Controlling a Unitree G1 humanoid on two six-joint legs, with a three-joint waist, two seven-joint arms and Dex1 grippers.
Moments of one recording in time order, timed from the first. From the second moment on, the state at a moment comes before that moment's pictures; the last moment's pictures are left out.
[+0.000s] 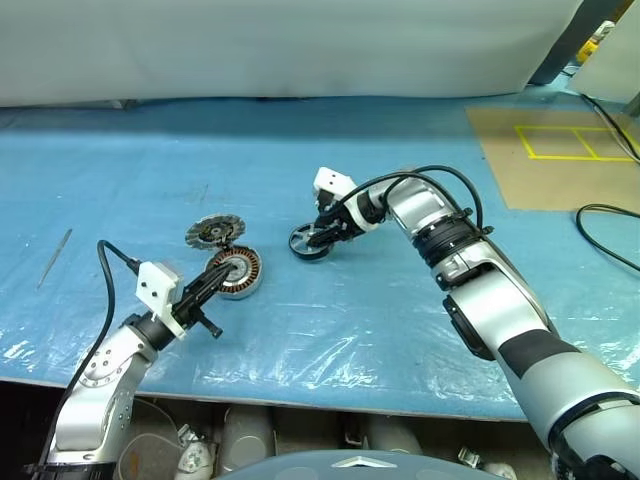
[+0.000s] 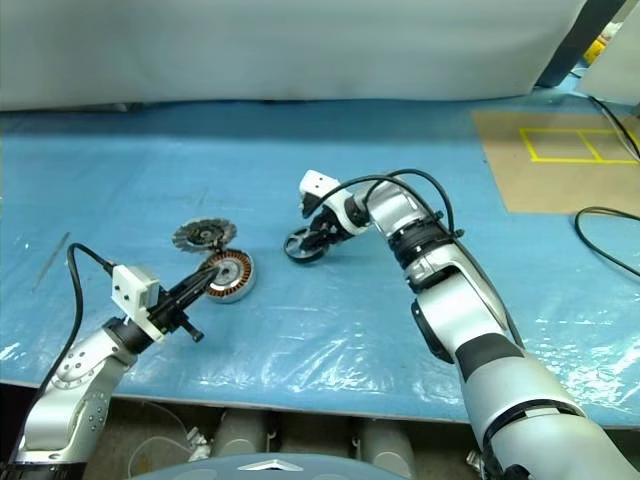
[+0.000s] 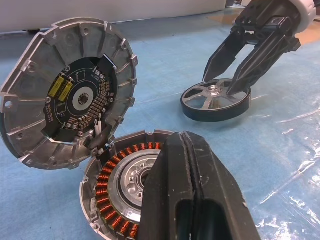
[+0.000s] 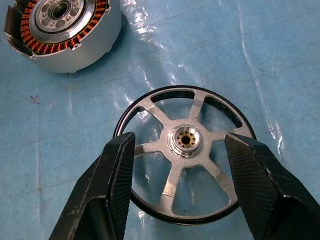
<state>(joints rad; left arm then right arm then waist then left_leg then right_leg) 0.19 0.43 0.16 -0.29 -0.43 0.08 -0.68 -1.11 -0.25 0.42 0.74 -0.08 0.60 1.21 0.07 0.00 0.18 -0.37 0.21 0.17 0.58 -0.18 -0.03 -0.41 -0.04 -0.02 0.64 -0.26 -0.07</state>
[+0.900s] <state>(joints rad) 0.17 0.42 0.16 -0.25 -0.41 0.05 -0.70 -1.11 -0.25 0.44 0.82 -0.14 0.54 1.17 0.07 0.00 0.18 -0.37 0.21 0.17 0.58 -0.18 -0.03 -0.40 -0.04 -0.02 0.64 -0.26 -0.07</state>
